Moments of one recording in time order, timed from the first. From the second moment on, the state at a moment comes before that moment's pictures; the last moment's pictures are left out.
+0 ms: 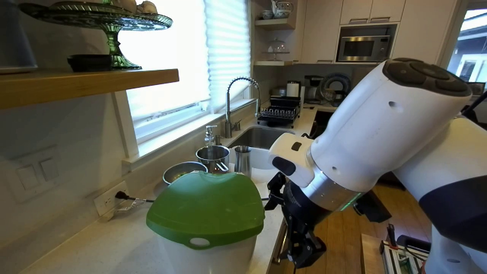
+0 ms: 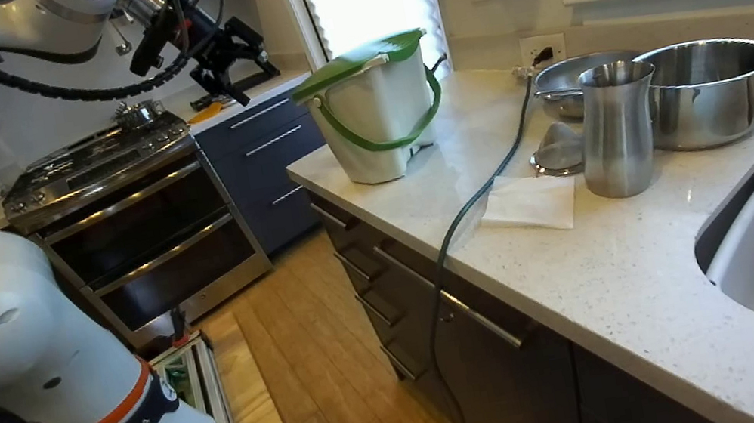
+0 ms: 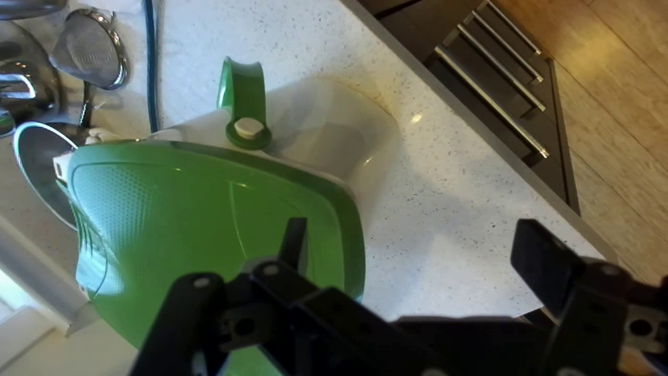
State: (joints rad) arm 0.21 -0.55 0.43 -2.40 -0.23 2.17 -0.03
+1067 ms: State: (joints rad) arm 0.21 -0.30 0.51 -2.28 -0.76 2.18 0.12
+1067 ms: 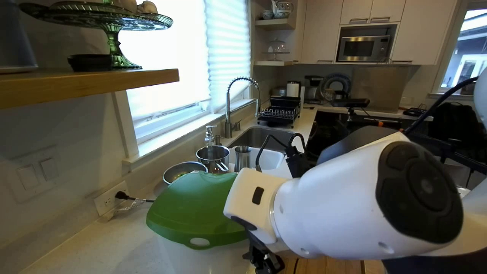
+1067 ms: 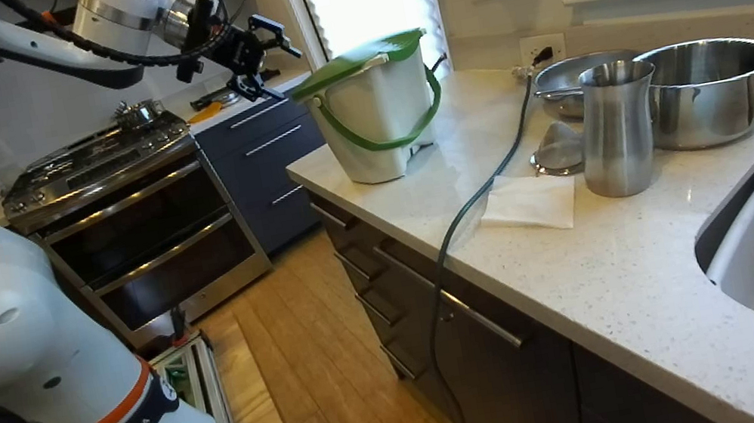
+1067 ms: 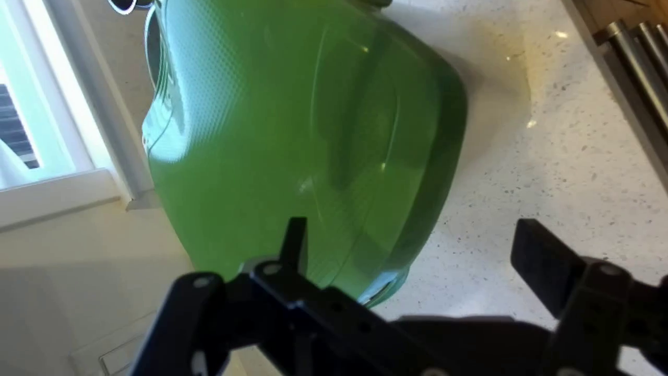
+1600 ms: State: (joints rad) arm 0.25 -0.11 0.51 -2.16 -0.95 2.08 0.25
